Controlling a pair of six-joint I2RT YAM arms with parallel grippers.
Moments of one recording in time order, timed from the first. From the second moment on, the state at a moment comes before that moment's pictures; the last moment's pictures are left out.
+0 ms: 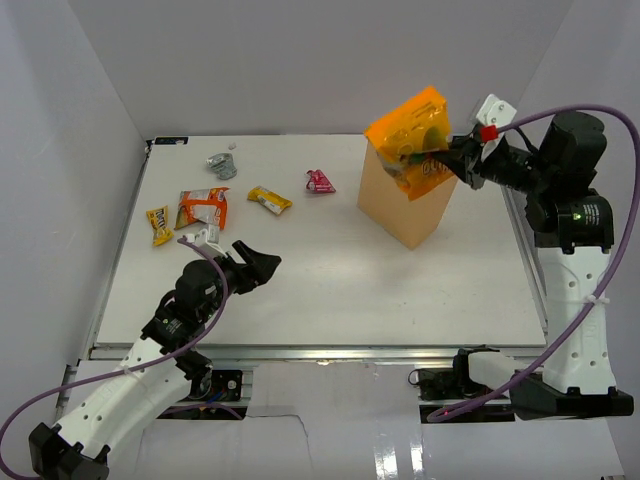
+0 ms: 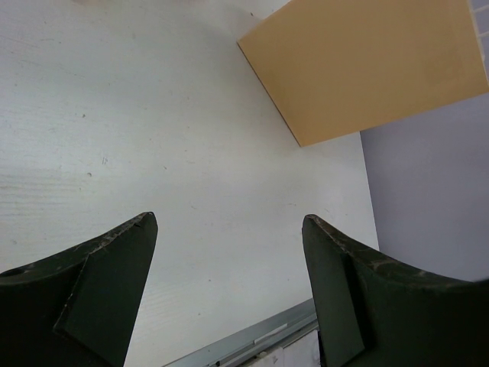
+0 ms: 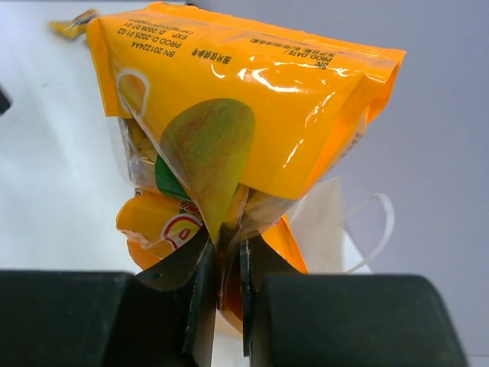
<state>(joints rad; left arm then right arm) -0.57 0.56 0.45 -0.16 -0.08 -0.85 0.05 1.13 1.63 -0.74 -0.90 -0.60</state>
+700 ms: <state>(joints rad) -0.57 0.52 0.45 -0.17 -0.09 -0.85 0.05 1.42 1.81 -0.48 -0.49 -0.45</state>
